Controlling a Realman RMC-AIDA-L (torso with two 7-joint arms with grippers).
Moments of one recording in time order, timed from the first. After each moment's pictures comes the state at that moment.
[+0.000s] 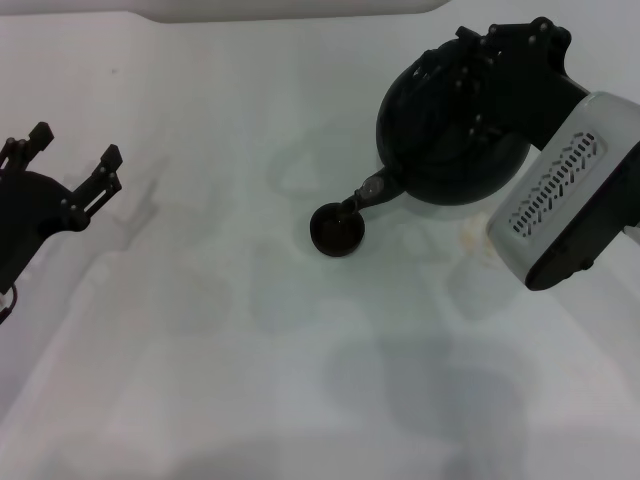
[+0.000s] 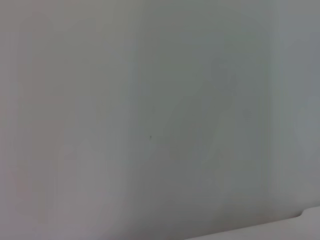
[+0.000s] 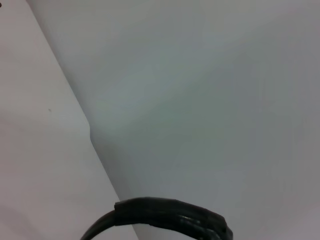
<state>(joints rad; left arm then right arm) -0.16 -2.07 -1.56 -0.33 0.35 -1.18 2.73 -0.11 2.00 1.04 1.57 -1.88 0.01 -1.90</state>
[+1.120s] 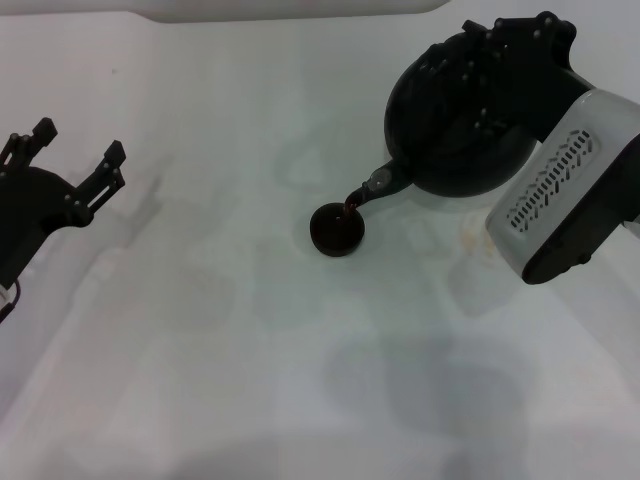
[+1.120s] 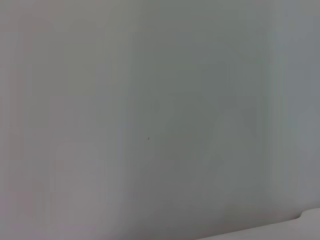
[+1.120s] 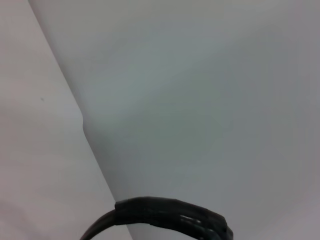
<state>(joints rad) -0.17 -2.07 -1.56 -0.33 0.35 -1.17 2.73 -0.09 2.01 1.05 1.55 -1.91 -0.02 -1.90</state>
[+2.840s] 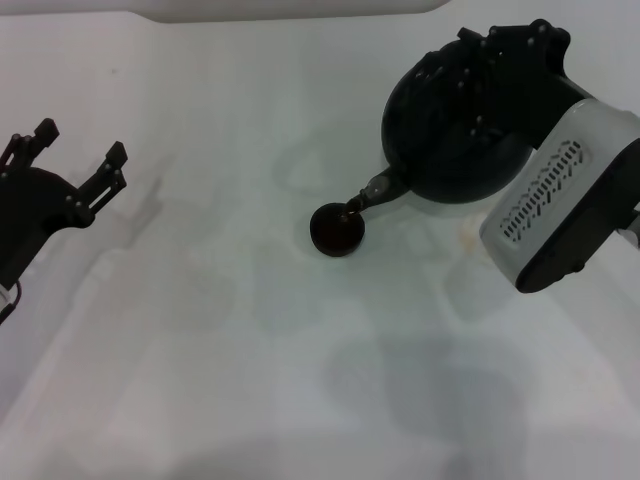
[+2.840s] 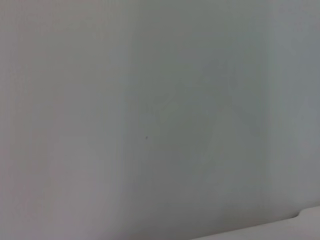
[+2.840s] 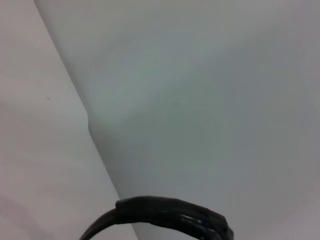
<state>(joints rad) -0.17 -2.07 -1.56 -0.33 0.35 -1.17 2.73 -0.09 2.01 1.03 1.55 -1.92 -0.02 -1.90</state>
